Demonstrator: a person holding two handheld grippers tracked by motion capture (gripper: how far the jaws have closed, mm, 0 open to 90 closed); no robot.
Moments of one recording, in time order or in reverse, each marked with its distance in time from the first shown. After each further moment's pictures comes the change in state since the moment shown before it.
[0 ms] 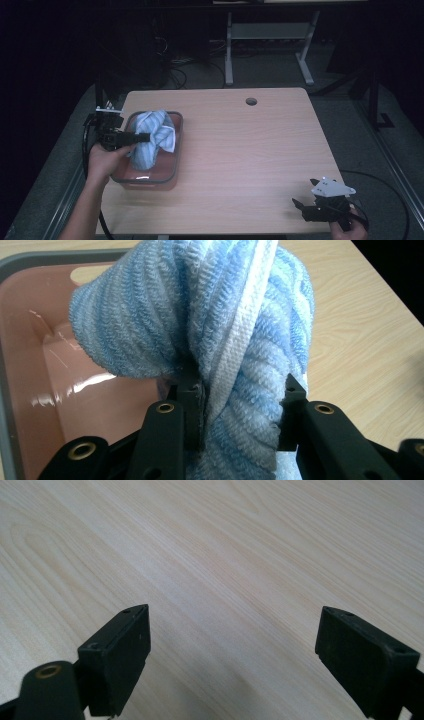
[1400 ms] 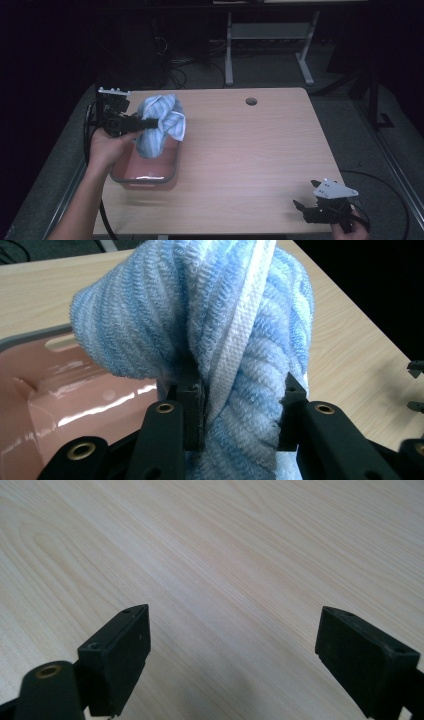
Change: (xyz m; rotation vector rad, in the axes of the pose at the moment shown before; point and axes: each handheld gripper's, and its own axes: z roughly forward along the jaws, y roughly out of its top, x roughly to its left) left arm -0.053 0.044 -0.024 -0.048 -0.028 0.101; right arm 0.000 -0.004 -0.003 -0.012 0.009 0.007
